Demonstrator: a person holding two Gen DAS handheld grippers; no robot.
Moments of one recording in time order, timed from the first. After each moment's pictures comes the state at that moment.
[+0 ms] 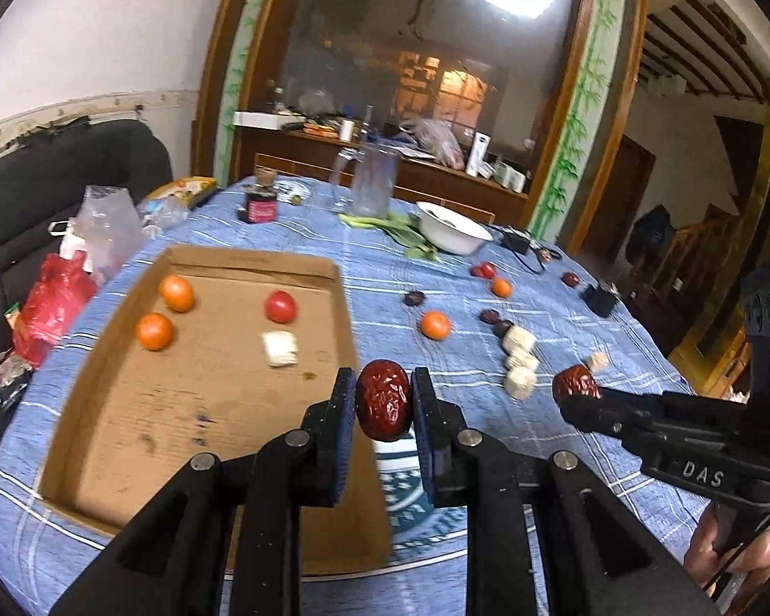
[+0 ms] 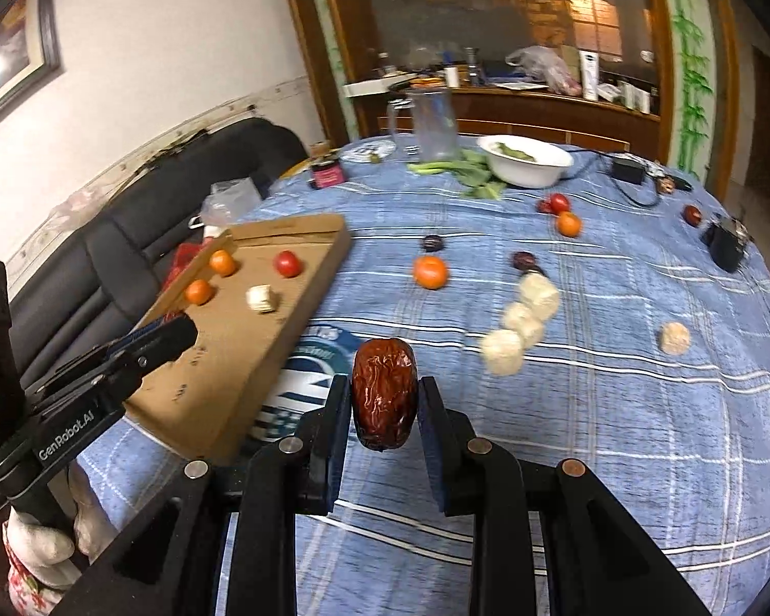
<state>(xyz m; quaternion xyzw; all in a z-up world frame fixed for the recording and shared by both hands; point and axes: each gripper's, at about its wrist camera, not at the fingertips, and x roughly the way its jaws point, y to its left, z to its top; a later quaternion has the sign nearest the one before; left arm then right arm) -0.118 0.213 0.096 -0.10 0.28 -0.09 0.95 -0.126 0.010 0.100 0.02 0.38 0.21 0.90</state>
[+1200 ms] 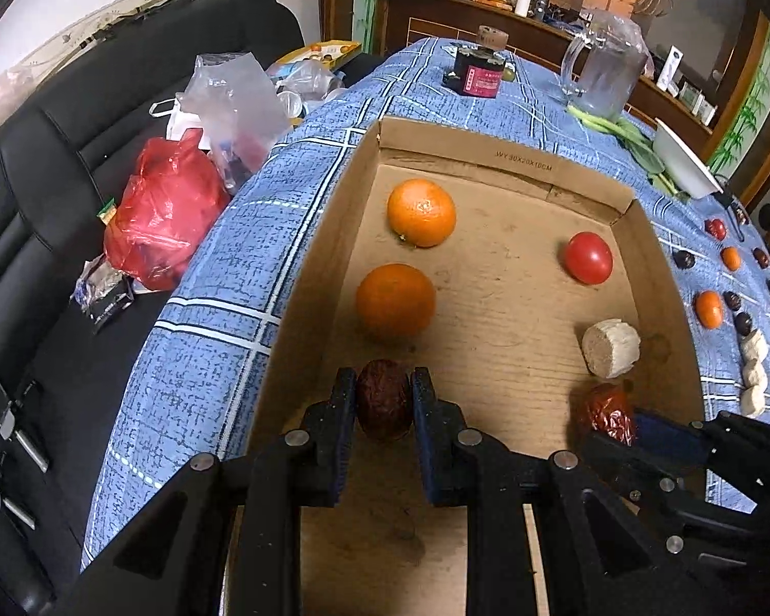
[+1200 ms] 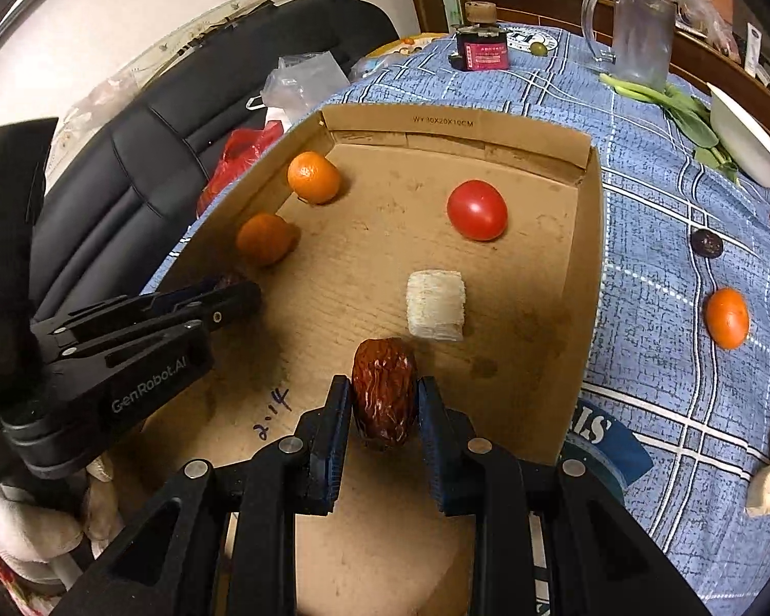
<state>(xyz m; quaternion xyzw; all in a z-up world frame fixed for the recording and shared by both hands) 0.001 0.338 0.026 -0.08 0.49 0.09 0.86 -0.016 0.196 0.030 -0.04 0.51 0.30 0.81</state>
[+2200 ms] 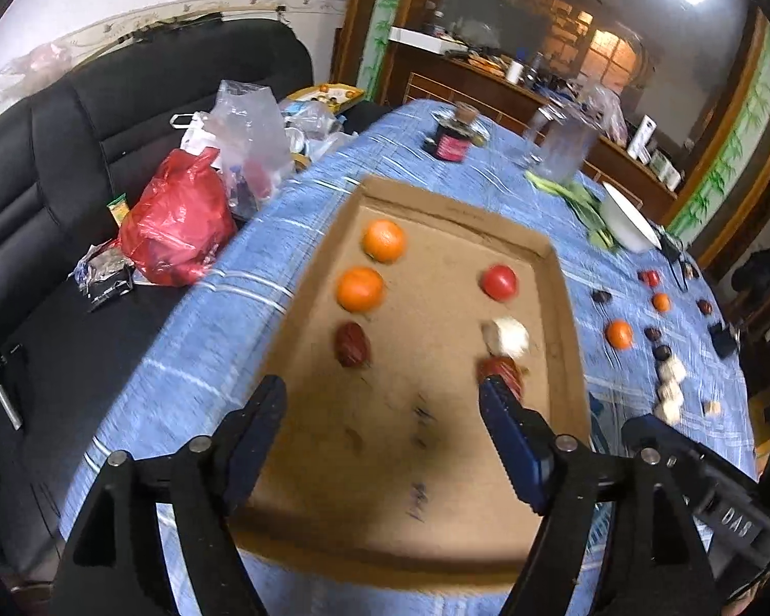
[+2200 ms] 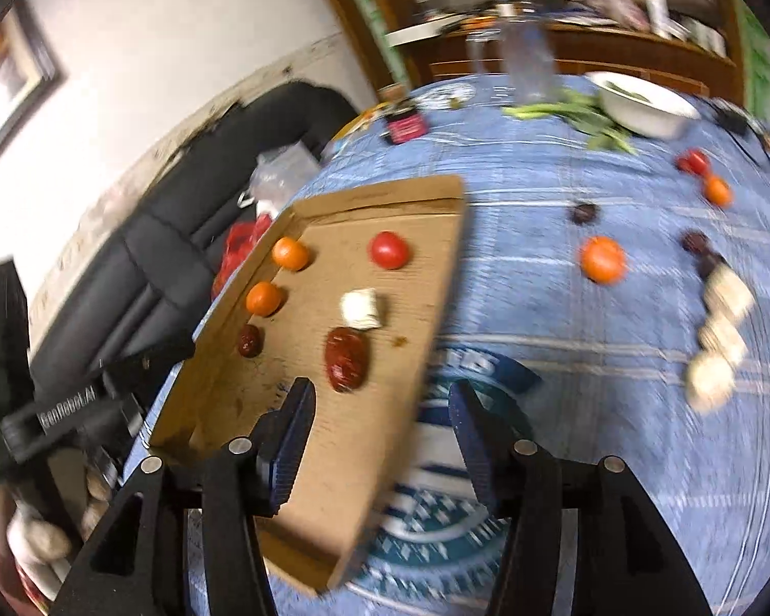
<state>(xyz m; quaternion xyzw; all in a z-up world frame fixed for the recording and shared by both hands) -0.079 0.311 0.083 -0.15 0.42 0.07 0.89 -0.062 0.083 0.067 0.11 0.44 0.26 0.85</state>
